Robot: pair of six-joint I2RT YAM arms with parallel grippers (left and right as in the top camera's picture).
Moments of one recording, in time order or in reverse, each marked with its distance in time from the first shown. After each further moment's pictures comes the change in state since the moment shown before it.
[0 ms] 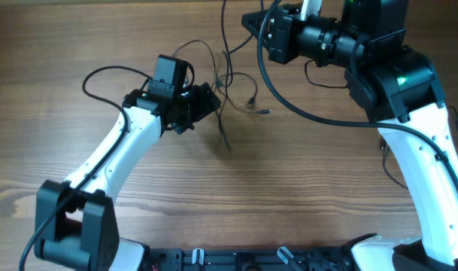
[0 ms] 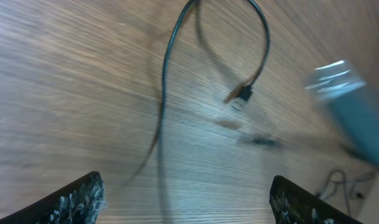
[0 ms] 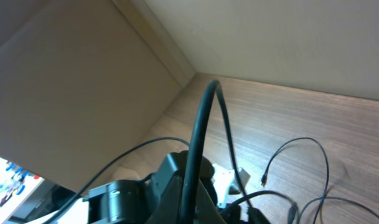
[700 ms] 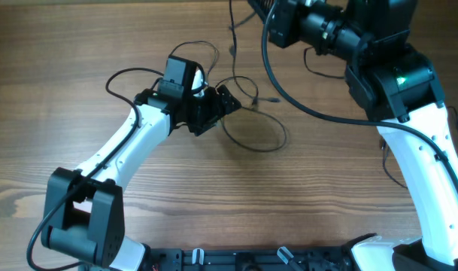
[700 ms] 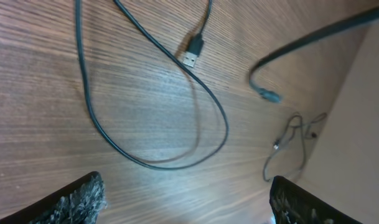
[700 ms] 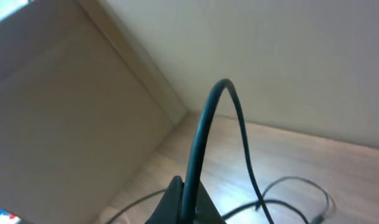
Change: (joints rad) left arm -0.041 0.051 0.000 0.066 0.214 0.000; right arm 0.000 0.000 -0.001 0.166 0.100 0.057
